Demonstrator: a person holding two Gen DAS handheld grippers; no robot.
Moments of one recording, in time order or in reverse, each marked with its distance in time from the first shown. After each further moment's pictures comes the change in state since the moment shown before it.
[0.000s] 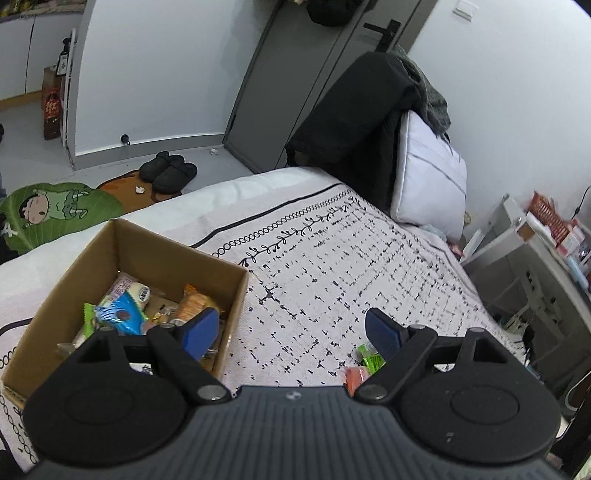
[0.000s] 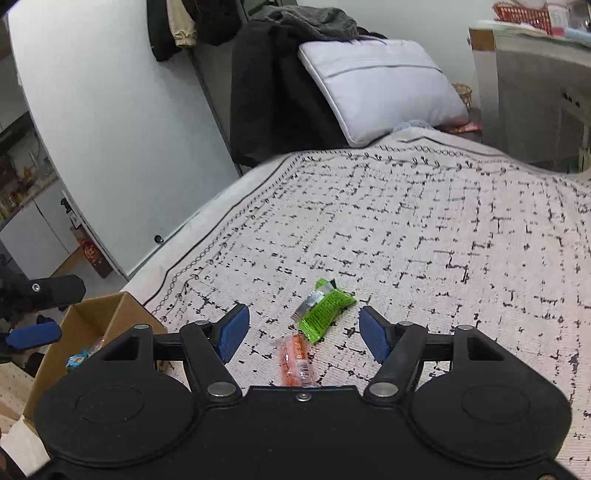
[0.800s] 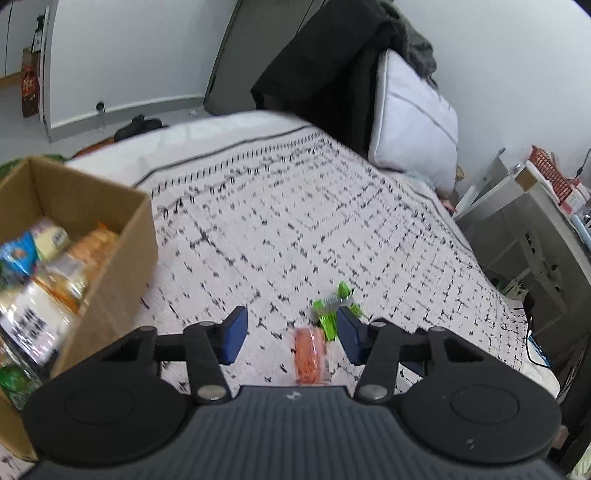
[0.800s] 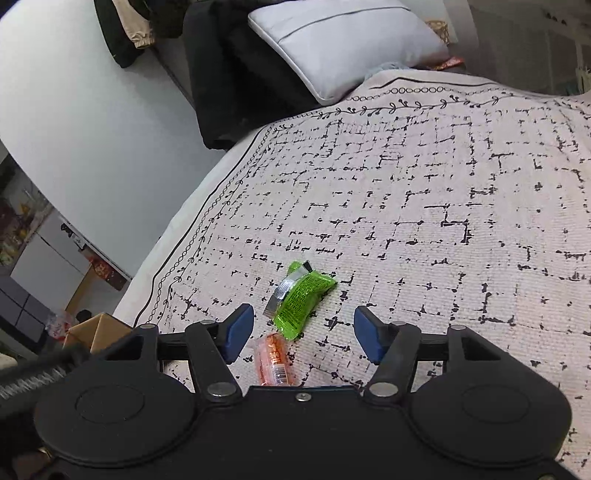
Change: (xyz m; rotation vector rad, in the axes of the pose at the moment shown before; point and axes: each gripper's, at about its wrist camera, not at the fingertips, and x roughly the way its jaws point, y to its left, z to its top) left arm 0.066 -0.059 -0.042 0.001 0.123 -0.022; right arm 0.039 -0.045 0.005 0.190 0.099 0.062
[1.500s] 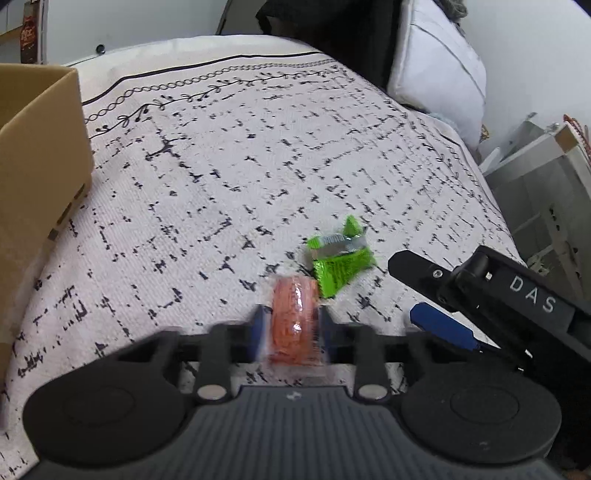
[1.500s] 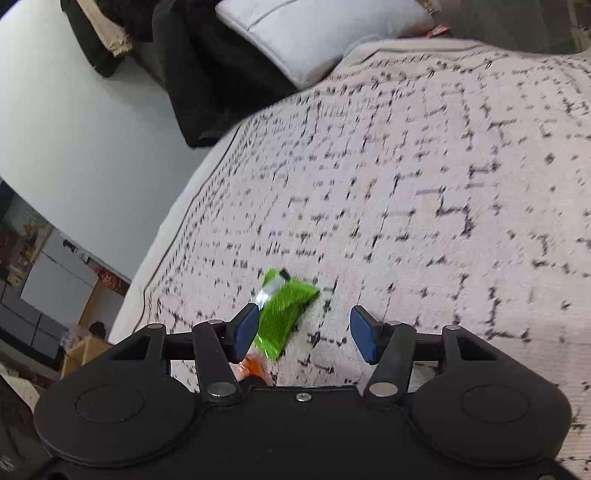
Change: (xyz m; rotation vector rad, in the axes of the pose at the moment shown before) left arm 0.083 -0.012 -0.029 -0.065 0.149 0.024; right arm 0.033 -0.024 0.007 0.072 0.064 0.043
